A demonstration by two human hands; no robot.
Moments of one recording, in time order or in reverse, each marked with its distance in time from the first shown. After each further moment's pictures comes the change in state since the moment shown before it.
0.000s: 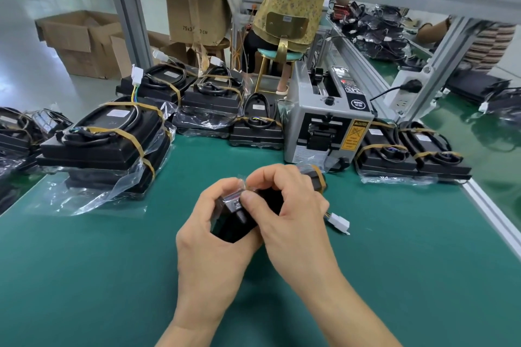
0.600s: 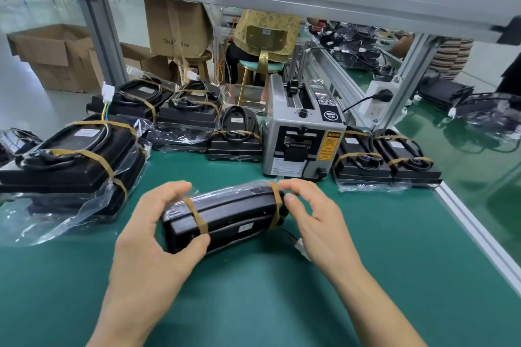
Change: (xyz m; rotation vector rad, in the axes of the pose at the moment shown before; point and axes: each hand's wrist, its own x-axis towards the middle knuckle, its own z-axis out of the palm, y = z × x) left_hand 0.027 0.009 -0.037 0.355 -0.109 0.130; right_hand 0.024 0.065 -0.044 0.014 0.021 0.069
